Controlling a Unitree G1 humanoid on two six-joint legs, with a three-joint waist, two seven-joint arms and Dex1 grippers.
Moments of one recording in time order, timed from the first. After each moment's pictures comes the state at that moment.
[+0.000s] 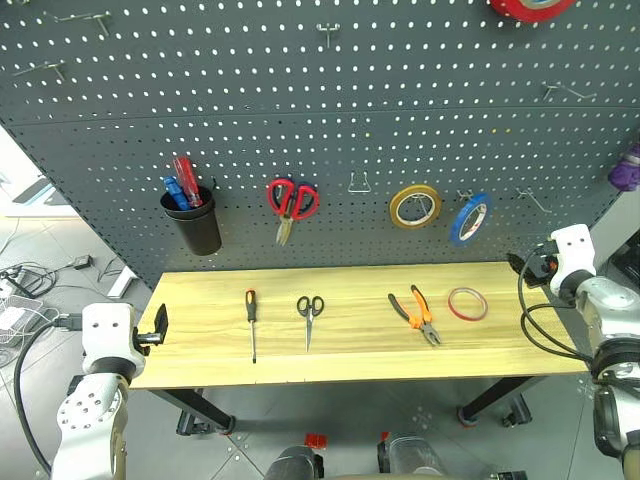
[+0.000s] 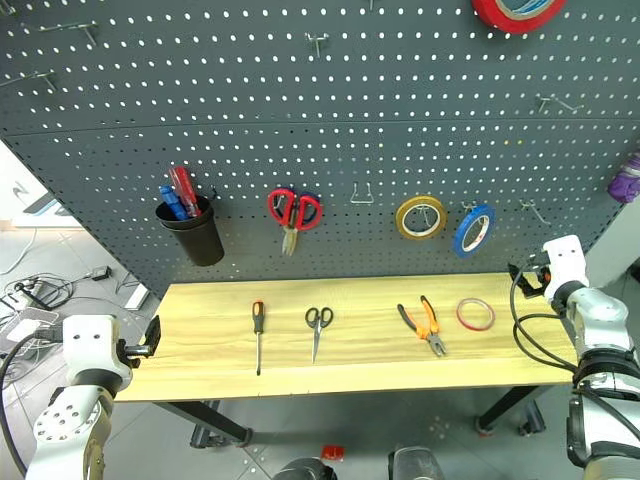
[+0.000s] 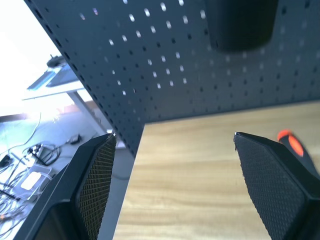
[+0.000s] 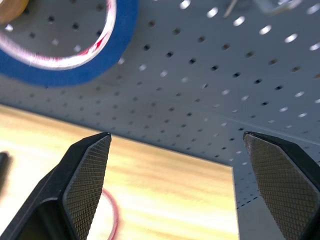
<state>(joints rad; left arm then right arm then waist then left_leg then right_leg) 0.20 0.42 0.40 -0.09 -0.09 0.19 -0.20 -0.54 -0.69 -0.16 0.94 0.08 -0.12 0.56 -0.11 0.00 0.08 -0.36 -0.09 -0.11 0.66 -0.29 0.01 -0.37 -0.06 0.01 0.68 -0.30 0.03</state>
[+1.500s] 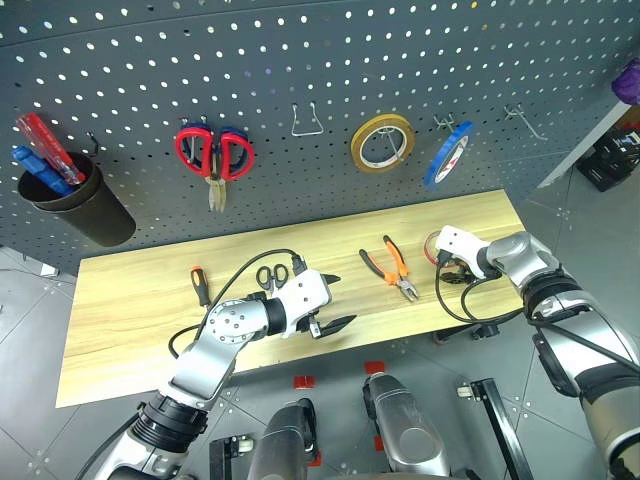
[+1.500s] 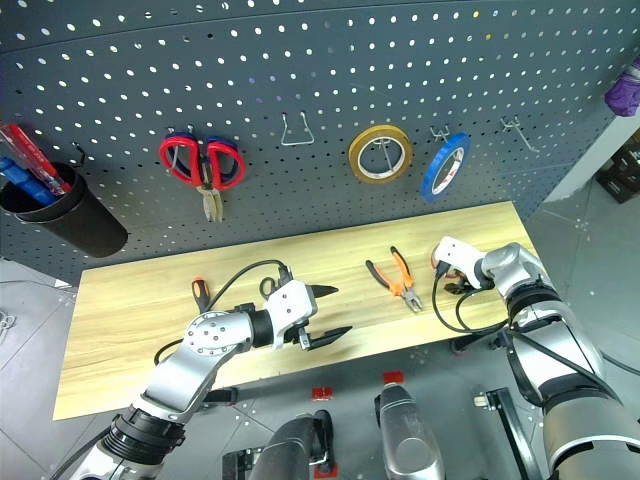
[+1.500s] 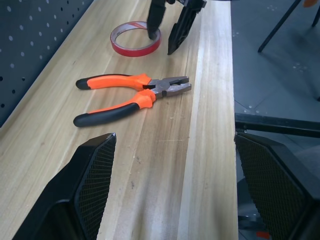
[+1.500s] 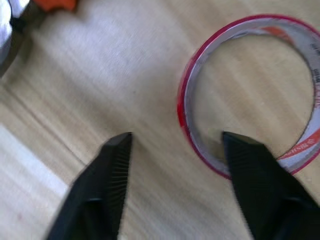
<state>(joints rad) -0.24 0.50 -0.31 -0.16 -0.08 0.21 -0.80 -0.99 -0.51 0.37 1.23 -0.35 0.03 0.85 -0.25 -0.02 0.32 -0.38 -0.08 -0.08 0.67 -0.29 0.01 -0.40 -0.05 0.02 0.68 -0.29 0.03</state>
